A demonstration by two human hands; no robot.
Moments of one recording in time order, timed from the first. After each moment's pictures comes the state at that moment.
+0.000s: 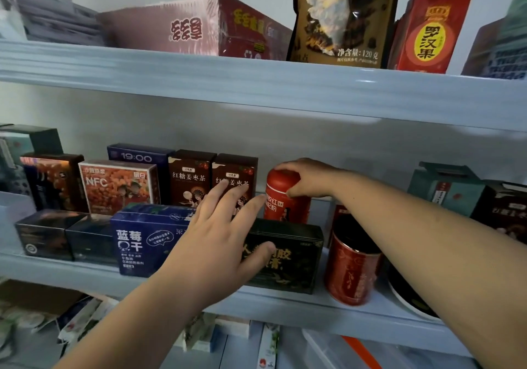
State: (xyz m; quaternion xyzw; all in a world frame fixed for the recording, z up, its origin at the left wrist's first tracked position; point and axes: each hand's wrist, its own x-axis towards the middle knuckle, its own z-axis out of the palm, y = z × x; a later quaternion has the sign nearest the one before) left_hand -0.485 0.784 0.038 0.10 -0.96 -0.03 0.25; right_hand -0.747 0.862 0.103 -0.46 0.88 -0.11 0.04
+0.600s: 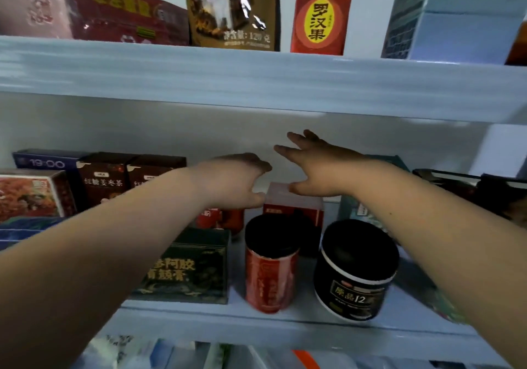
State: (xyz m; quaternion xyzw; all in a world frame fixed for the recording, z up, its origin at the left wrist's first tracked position) left_hand -0.663 0.855 0.123 0.04 -1.00 0.06 0.07; right_hand -0.794 1.013 0.138 -0.47 0.88 0.03 -0.08
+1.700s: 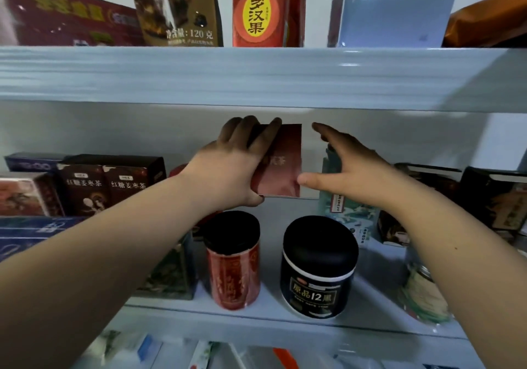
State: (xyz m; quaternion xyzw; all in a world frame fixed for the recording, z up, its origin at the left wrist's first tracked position) left_hand -0.690 0.920 0.119 0.07 -0.95 0.15 0.27; right_hand -0.808 1.126 0.128 -0.44 0.85 -0.30 -0.04
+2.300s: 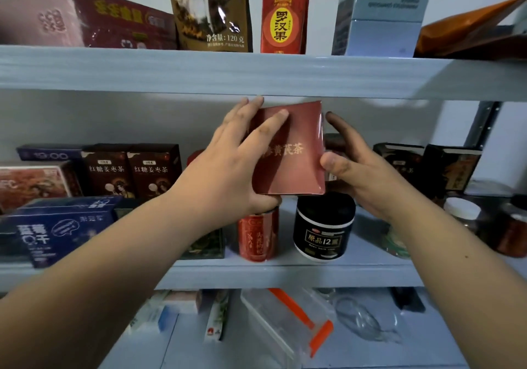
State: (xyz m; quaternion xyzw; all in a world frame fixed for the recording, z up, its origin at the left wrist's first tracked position) left_hand -0.557 0.934 0.115 -0.07 -0.93 -0.04 0.35; right_hand -0.697 1.140 0.101 -0.40 0.68 -0.61 0.08
